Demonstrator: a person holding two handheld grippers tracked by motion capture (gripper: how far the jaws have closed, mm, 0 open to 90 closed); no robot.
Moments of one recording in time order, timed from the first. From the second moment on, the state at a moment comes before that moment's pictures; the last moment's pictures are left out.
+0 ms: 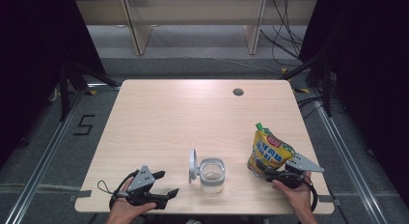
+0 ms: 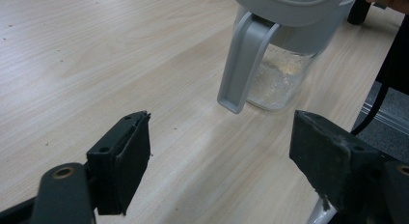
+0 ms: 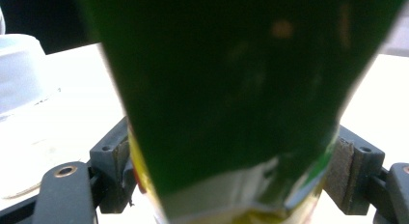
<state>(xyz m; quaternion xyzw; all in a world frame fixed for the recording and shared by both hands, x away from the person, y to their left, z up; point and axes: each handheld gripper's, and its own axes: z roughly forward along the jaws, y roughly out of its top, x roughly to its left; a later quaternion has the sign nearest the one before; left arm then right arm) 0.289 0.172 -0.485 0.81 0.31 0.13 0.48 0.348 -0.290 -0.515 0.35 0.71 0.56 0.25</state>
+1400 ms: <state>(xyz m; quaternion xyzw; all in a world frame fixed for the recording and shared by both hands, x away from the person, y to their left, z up) 0.290 0.172 -0.486 0.81 0.31 0.13 0.48 0.344 -0.279 -0.498 0.37 0.70 0.56 0.25</state>
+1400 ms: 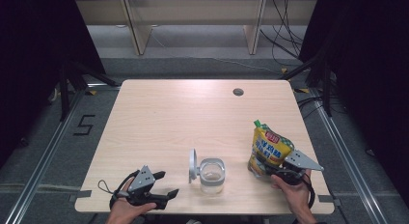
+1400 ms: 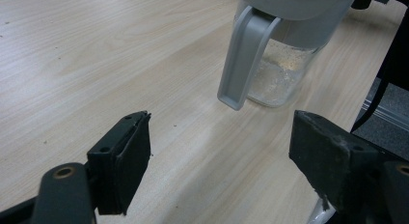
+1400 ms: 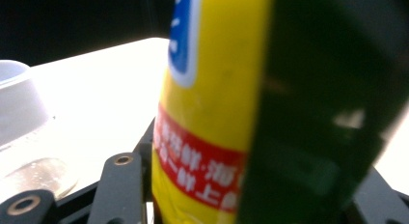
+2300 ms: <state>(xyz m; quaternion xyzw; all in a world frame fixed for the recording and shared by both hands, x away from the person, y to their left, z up) 0.290 0.175 -0.485 0.81 0.31 0.14 0.47 0.292 -0.253 -0.449 0.15 0.79 0.45 0.39</state>
